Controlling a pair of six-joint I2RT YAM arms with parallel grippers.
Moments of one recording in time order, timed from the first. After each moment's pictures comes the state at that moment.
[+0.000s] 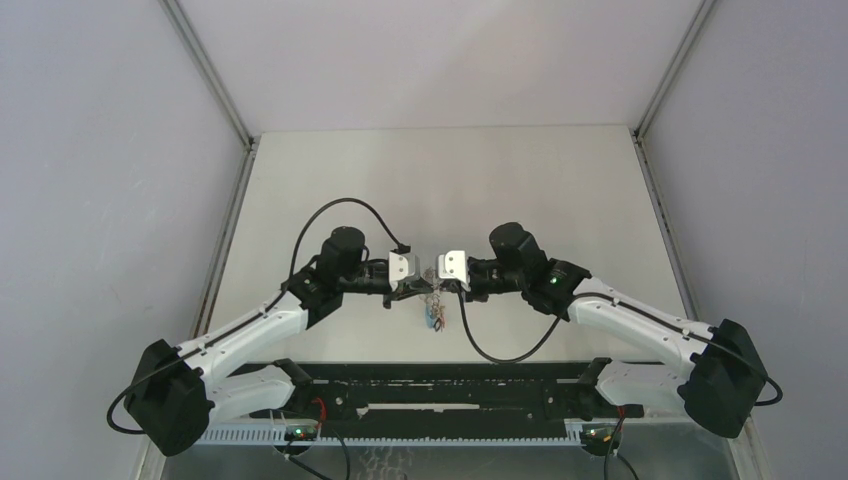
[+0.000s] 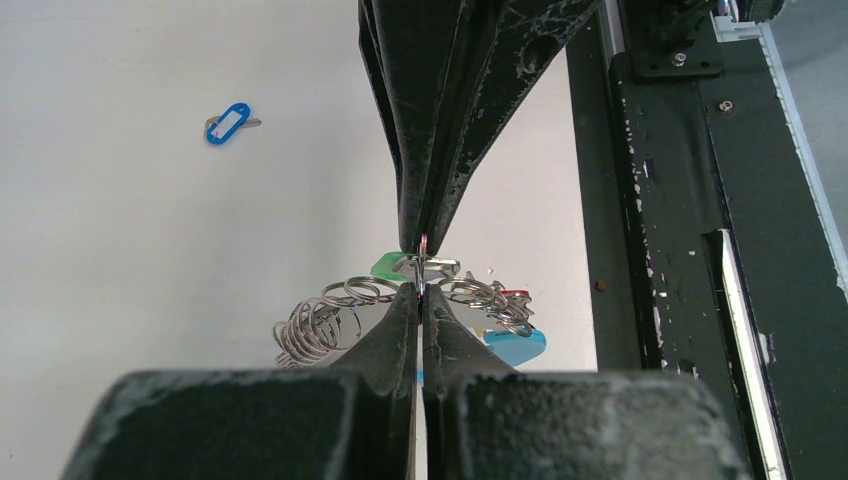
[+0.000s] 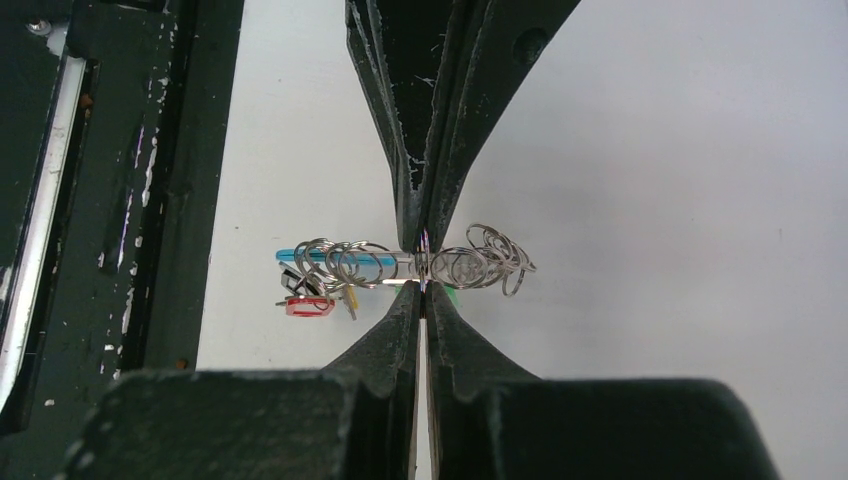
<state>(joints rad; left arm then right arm) -0.67 1.08 0.63 0.02 0.78 0.41 0.83 1.16 0.80 -0.19 -0.55 -0.63</state>
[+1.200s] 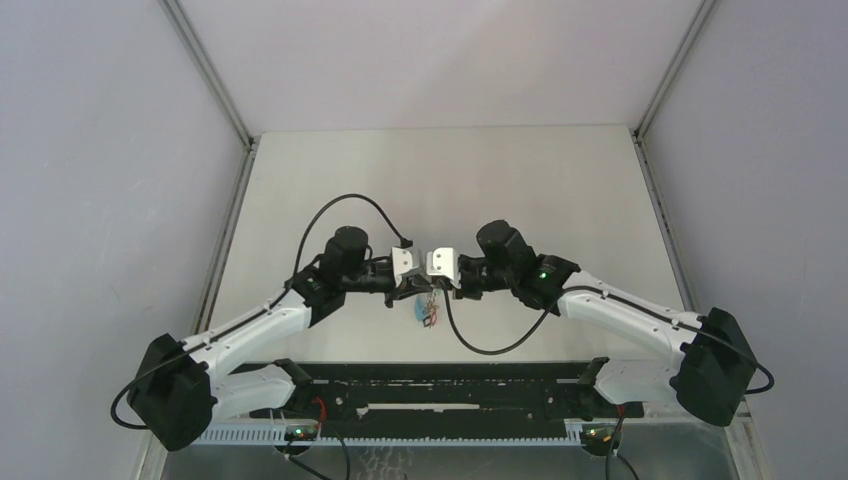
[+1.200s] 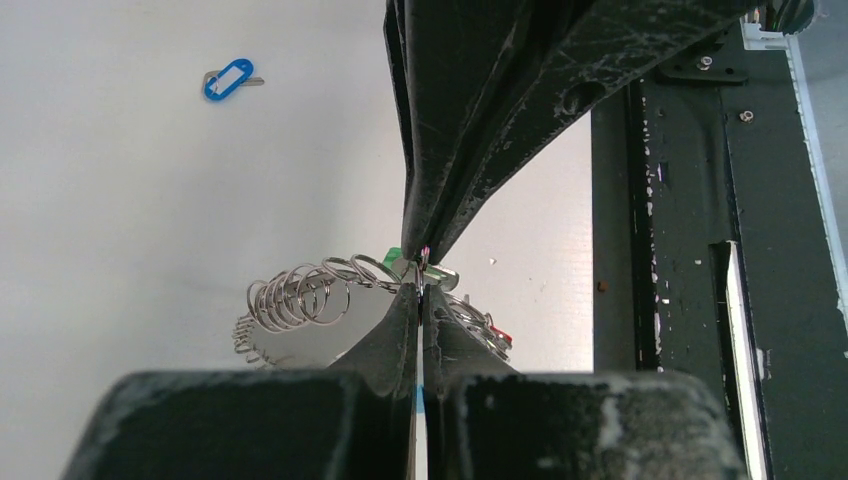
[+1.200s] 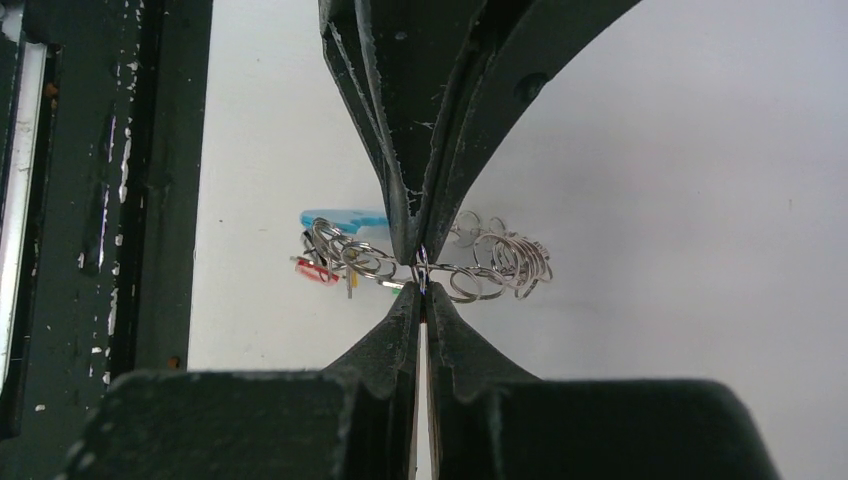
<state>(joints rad) -0.67 1.11 0.63 0.03 0.72 0.34 0.86 1.23 0.86 -0.25 -0.47 -0.61</state>
